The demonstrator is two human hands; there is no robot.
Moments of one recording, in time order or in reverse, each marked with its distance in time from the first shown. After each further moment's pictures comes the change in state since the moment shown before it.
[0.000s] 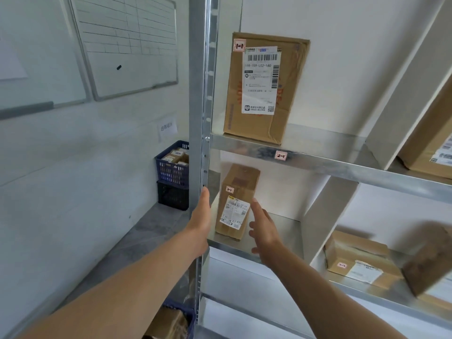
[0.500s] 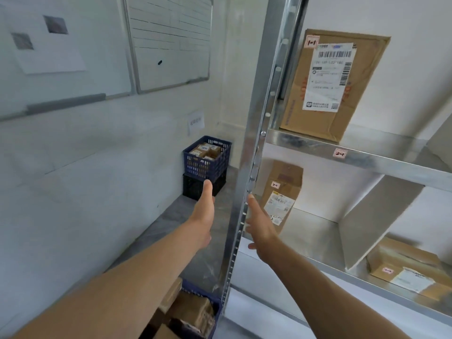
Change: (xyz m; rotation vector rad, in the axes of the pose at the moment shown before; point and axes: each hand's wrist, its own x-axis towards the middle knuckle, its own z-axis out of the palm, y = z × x) left_hand -0.011 -0.005 -0.117 -0.077 0.064 0.020; right_hand -0.020 0.010 0.120 -0.066 -0.122 -0.013
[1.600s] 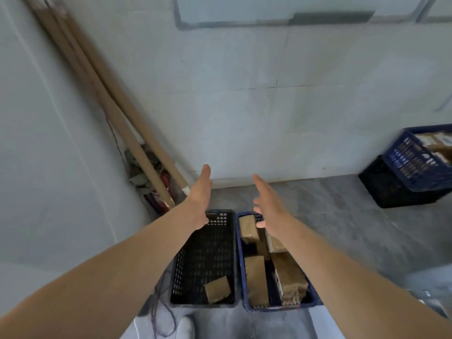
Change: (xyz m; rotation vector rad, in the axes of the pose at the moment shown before) left_hand -0.078 -0.134 -0.248 -0.531 0.870 -0.216; right_hand -0.006 0.075 0.268 -0.385 -0.967 0.102
